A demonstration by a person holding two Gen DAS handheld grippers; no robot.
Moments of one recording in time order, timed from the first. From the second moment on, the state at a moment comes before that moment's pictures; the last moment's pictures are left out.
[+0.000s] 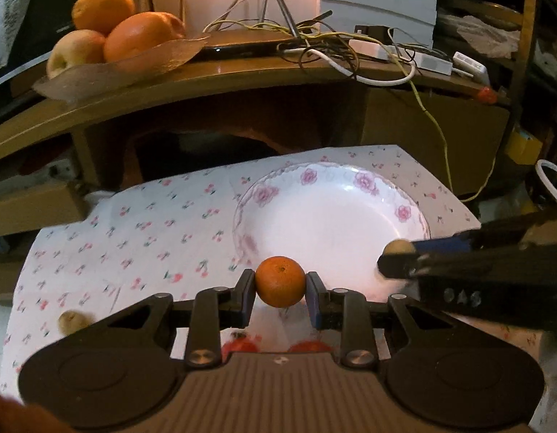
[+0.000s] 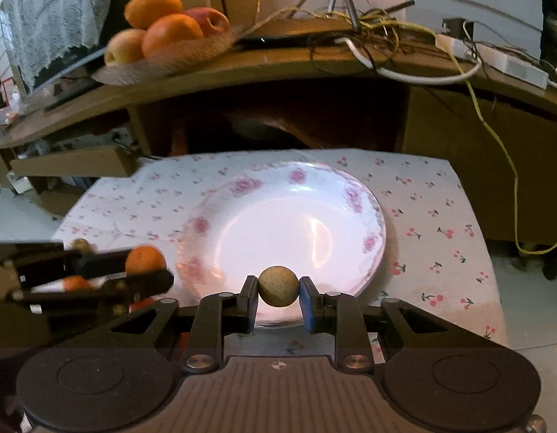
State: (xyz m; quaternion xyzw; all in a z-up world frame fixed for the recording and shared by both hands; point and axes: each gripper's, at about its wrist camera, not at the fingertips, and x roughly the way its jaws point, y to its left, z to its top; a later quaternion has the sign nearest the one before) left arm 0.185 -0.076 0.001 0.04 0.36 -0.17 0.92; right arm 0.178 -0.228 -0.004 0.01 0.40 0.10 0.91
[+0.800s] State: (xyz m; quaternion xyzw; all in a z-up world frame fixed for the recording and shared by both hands) left arm 0.198 -0.087 -0.005 0.05 0.36 -0.17 0.92; right arm 0.194 -0.237 -0.004 0.01 0.38 0.10 0.92
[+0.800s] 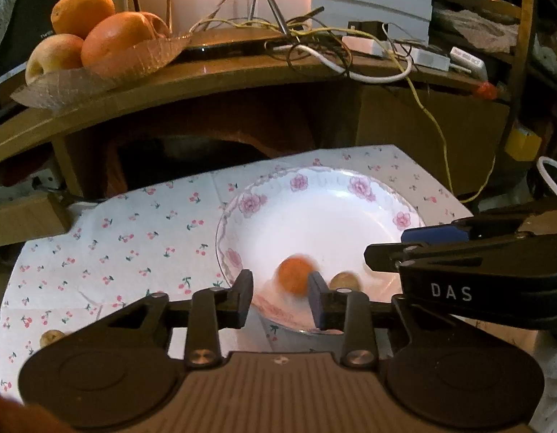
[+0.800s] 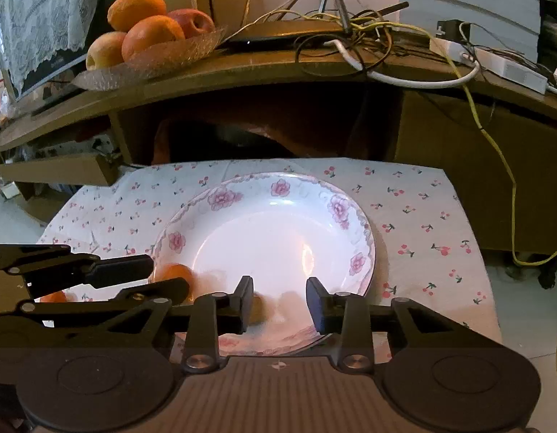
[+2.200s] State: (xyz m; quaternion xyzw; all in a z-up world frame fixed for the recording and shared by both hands) left arm 0.133 0.013 0.000 0.07 0.39 -0.18 0.90; right arm 0.139 -0.175 -0.010 -0.02 0.42 0.24 0.87
